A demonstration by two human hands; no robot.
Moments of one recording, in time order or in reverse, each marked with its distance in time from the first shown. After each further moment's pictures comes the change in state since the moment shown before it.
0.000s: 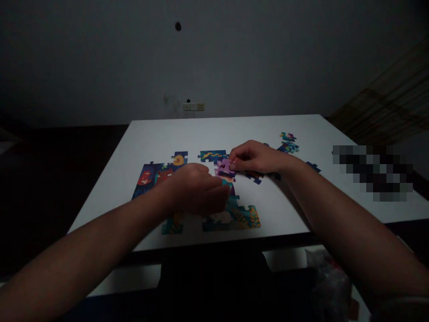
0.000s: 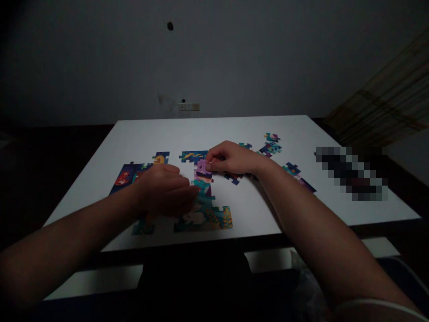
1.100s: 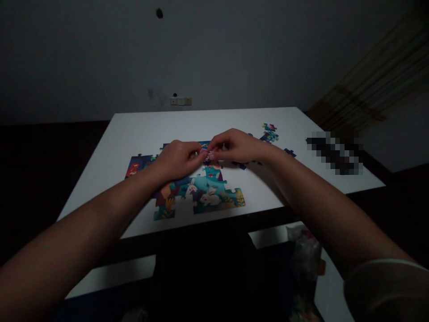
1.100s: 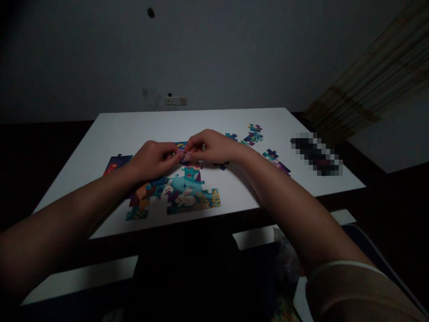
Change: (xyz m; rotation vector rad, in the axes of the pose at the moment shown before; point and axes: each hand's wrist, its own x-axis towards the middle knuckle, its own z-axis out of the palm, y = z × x) left_hand 0.003 -0.032 0.020 -0.451 0.052 -0.701; right_hand 0.004 -0.019 0.013 -0.171 0.088 -0.147
